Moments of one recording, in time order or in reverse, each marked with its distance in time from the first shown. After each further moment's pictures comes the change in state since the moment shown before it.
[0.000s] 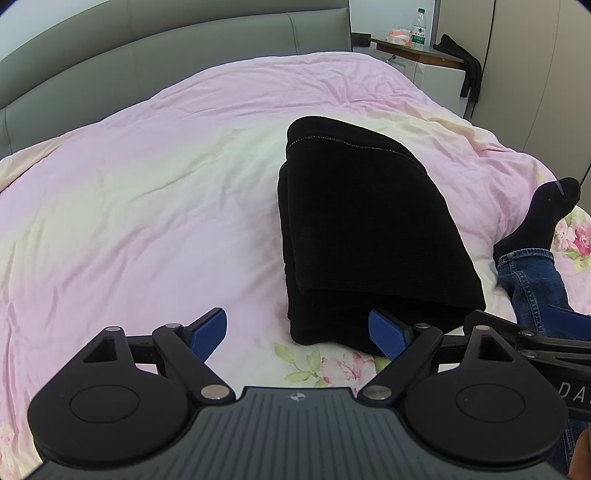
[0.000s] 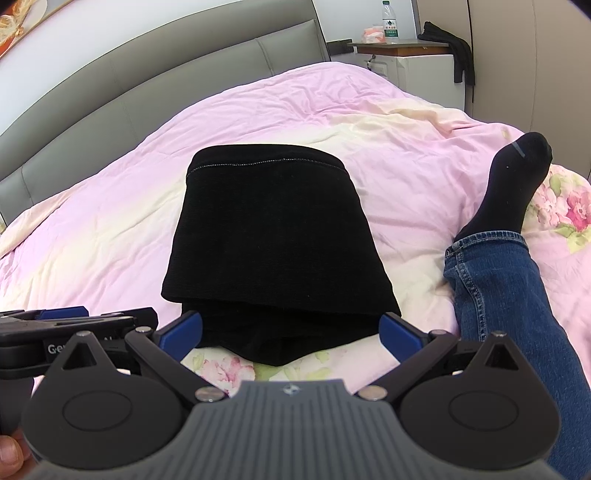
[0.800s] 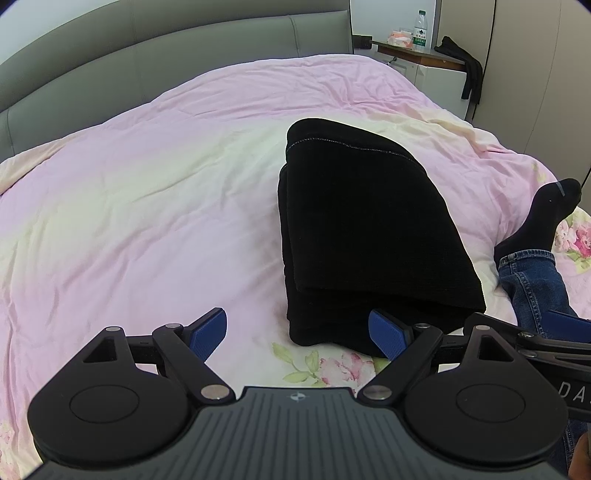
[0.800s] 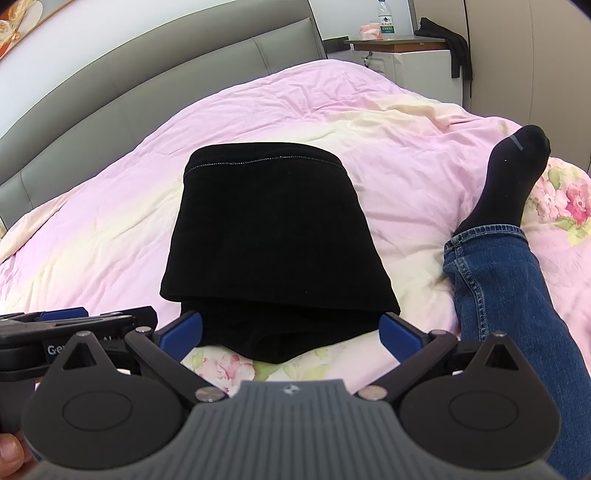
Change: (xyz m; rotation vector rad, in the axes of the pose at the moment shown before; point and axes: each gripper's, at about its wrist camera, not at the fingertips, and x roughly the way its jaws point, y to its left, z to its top) left arm -0.001 -0.002 -0.001 0.002 -0.010 0.011; right arm -0.002 -0.001 -0.003 0.018 0.007 0.000
